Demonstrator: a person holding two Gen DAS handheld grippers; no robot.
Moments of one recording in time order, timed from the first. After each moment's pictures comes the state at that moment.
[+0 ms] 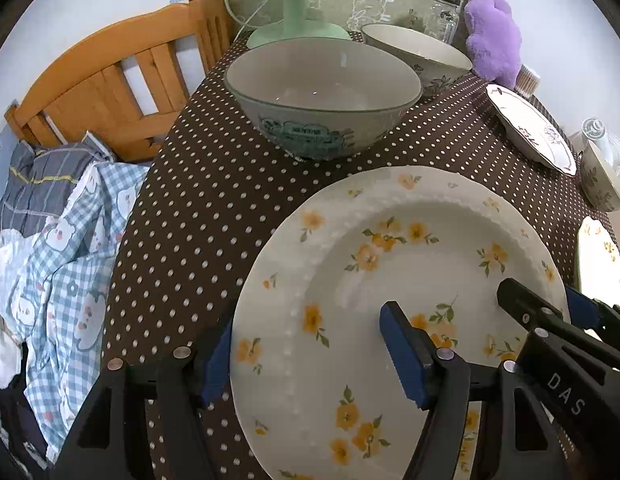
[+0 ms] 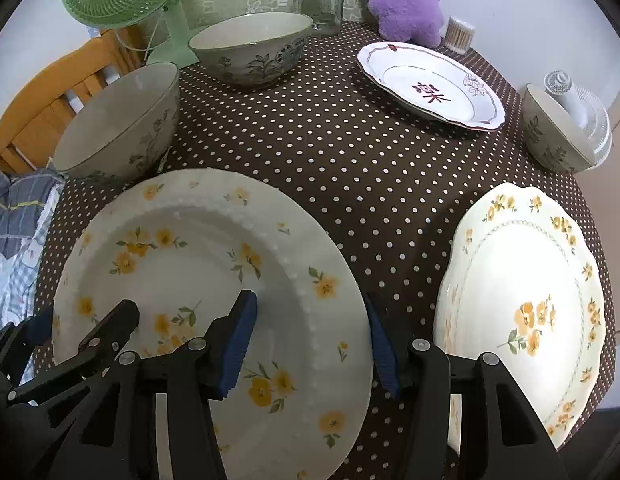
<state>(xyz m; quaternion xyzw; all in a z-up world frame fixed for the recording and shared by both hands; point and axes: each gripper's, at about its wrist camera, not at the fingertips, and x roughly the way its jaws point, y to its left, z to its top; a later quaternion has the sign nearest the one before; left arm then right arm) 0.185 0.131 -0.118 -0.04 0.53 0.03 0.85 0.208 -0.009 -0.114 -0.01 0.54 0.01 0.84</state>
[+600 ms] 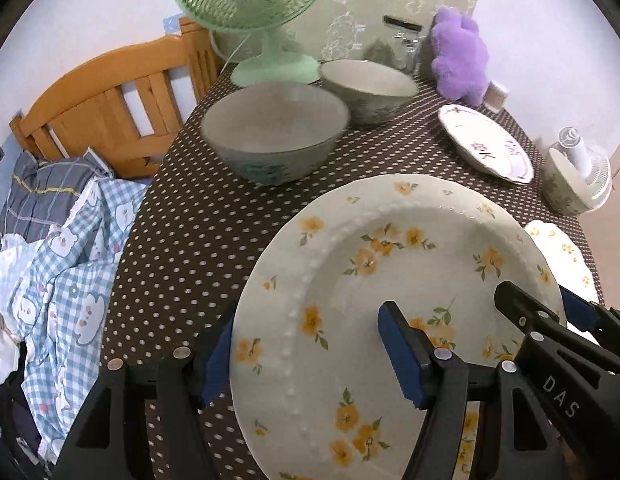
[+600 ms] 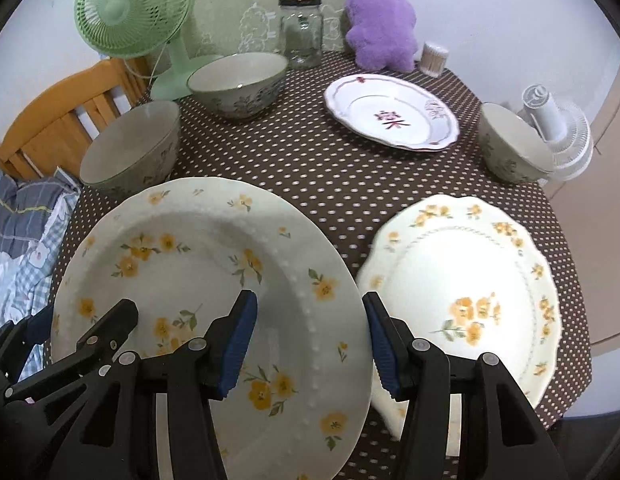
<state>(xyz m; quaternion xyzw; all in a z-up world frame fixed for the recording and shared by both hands) 0.155 0.088 -0.076 -0.04 0.48 0.02 0.87 0.175 -0.046 -0.070 -0.01 0.50 0.00 0.86</state>
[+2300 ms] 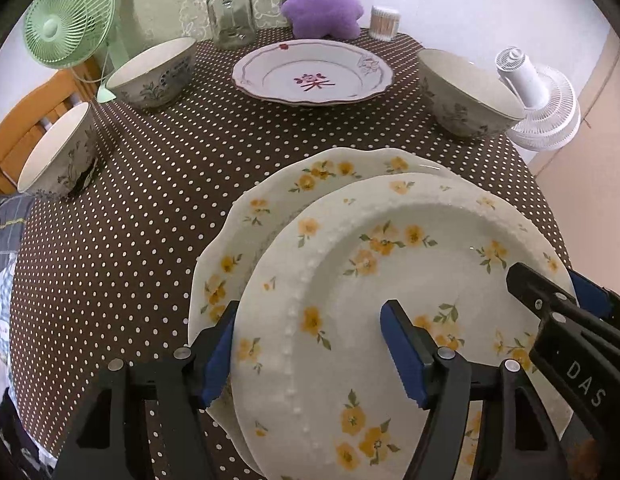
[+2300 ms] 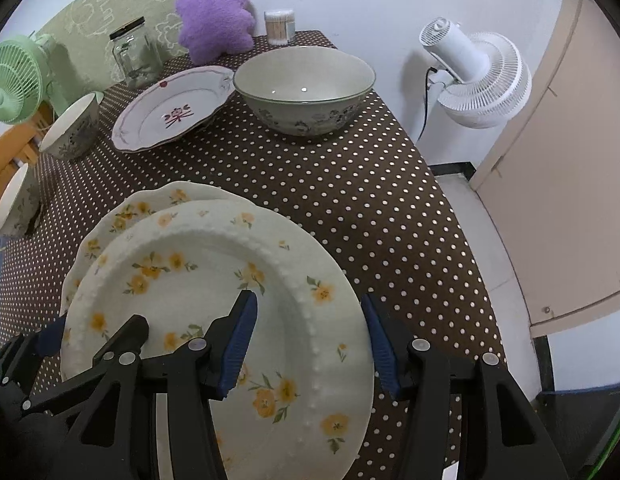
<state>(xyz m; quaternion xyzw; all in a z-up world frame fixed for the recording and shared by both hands) 0.182 -0.134 -0.114 0.00 0.53 -0.03 0.85 0.175 -0.278 -0.090 0.04 0.52 -0.06 0.85</state>
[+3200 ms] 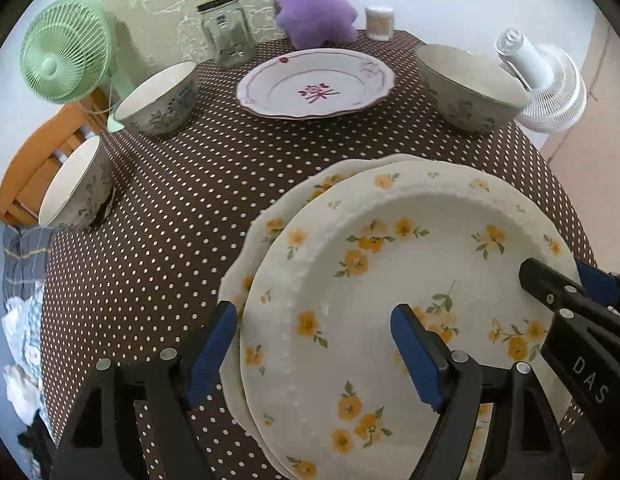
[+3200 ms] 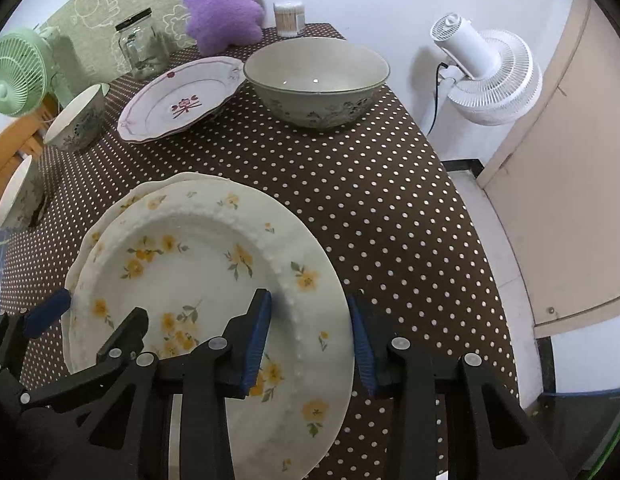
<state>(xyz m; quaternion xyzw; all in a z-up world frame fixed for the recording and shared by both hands) 0.185 -0.138 -0.106 0.06 0.51 -0.01 0.86 0.178 -0.274 -0.093 0.04 0.53 -0.04 0.84</state>
